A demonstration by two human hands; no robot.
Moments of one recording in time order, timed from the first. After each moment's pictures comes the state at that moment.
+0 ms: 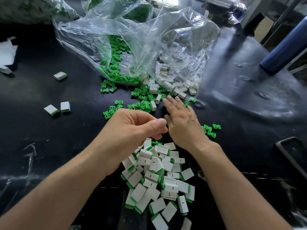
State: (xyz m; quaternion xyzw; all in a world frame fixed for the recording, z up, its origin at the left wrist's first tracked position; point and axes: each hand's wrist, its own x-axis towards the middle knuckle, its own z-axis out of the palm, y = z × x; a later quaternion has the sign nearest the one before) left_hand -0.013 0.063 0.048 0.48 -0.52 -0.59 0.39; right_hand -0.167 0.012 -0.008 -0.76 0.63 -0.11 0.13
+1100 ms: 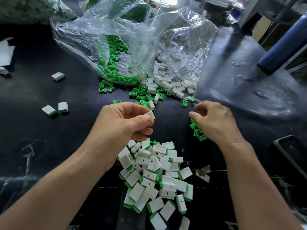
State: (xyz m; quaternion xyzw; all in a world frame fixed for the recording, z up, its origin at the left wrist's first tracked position) left_hand -0.011 0.056 0.038 0.52 -0.44 -0.58 0.45; right_hand -0.216 0.015 0.016 -0.61 0.76 -0.18 0.12
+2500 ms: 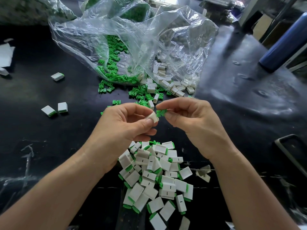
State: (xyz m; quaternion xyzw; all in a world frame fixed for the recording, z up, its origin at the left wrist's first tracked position) left_hand -0.013 0.058 0.039 0.50 -0.46 -0.60 0.43; right_hand -0.165 0.050 0.048 -0.63 0.48 -0.41 0.45
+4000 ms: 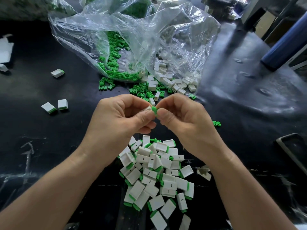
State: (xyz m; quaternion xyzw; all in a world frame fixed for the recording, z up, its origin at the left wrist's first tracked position) left_hand -0.011 0.057 0.040 0.47 -0.51 -0.53 0.49; right_hand -0.158 0.051 0.037 -0.70 0.46 -0.39 0.38
